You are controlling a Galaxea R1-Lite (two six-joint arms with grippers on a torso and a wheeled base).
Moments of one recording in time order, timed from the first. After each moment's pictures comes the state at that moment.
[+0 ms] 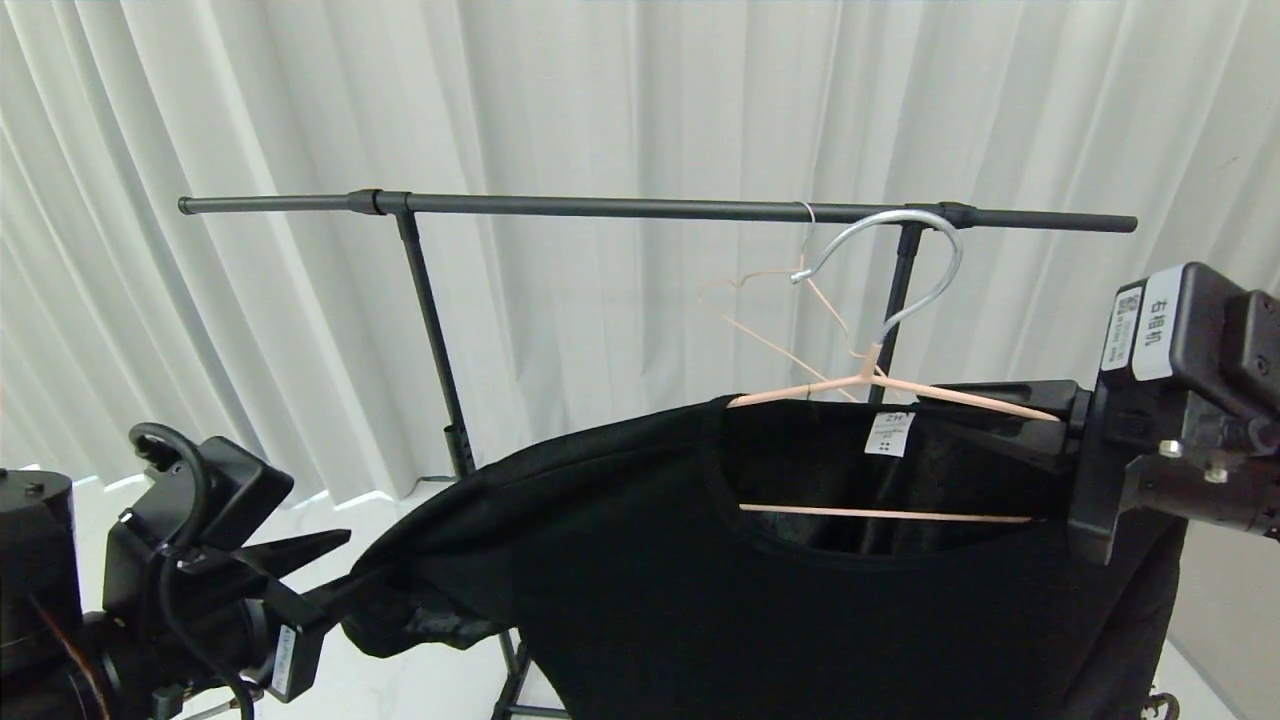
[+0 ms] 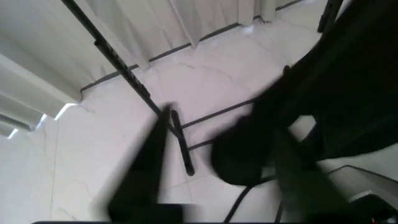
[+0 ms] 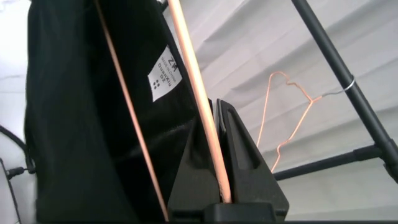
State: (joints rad) left arm -0.22 1.20 -0.34 -0.41 -0.12 0.29; right arm 0.70 1.27 -0.85 -0.21 0.19 -0.67
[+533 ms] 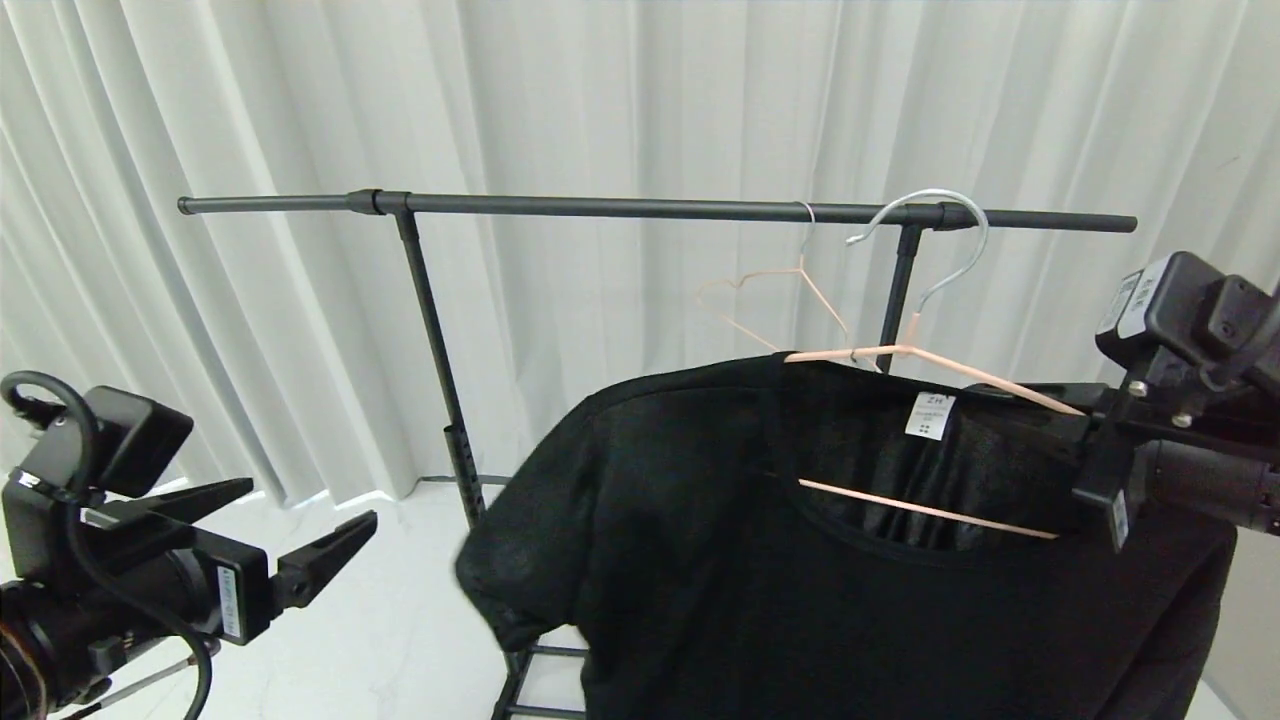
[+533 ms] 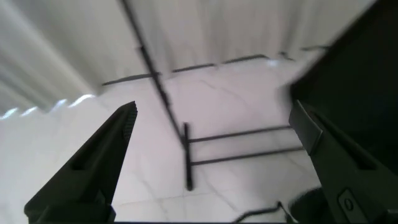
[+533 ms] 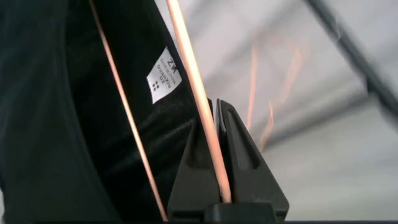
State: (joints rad) left arm -0.11 1.13 -0.38 -0.41 -0.08 0.18; right arm 0.63 1.26 -0.80 -0.22 0.03 -0.51
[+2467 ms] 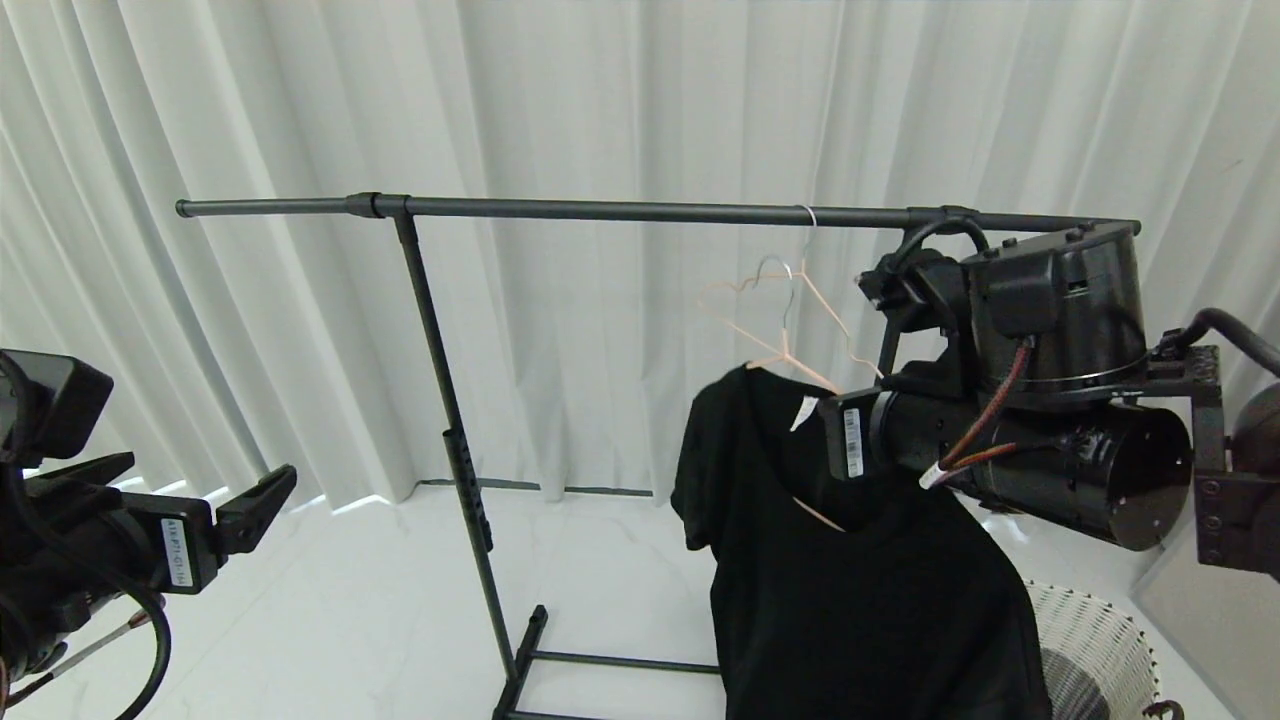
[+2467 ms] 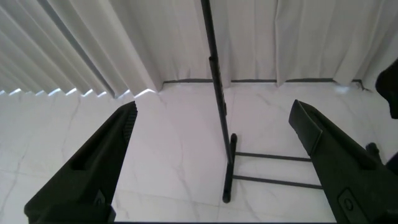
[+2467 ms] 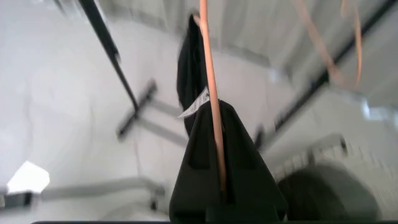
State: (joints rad) left arm -0.09 1.11 -0.42 -0.41 0.20 0.18; right arm 0.84 1.65 -1.09 -0.15 -0.36 0.22
